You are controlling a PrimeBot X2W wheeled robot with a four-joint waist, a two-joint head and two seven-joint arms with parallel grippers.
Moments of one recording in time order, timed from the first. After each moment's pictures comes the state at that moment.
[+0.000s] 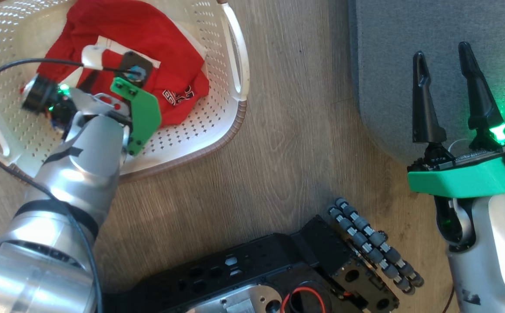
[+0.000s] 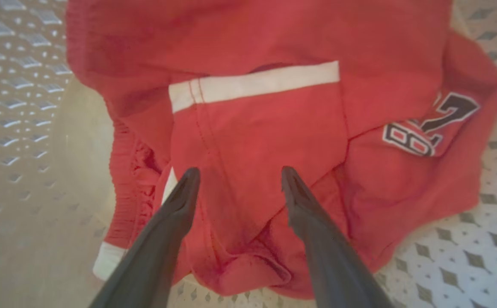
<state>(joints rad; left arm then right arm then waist) -1.07 0.07 -0.58 1.30 0.02 0.14 0.03 -0.30 -0.12 0.07 -0.05 0.26 0.13 -0.27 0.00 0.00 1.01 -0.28</state>
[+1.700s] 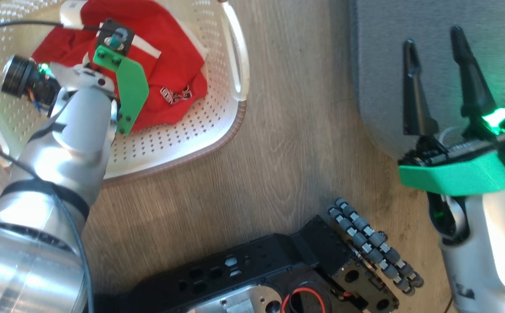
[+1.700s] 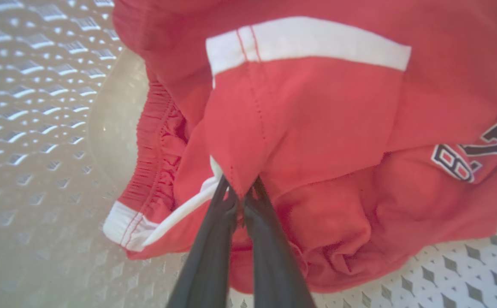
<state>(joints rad) -1.15 0.09 -0.62 1.30 -0.08 0.15 0.22 -0.33 -0.12 0.11 -0.11 0.25 0.12 -0.26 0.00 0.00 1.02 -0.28</state>
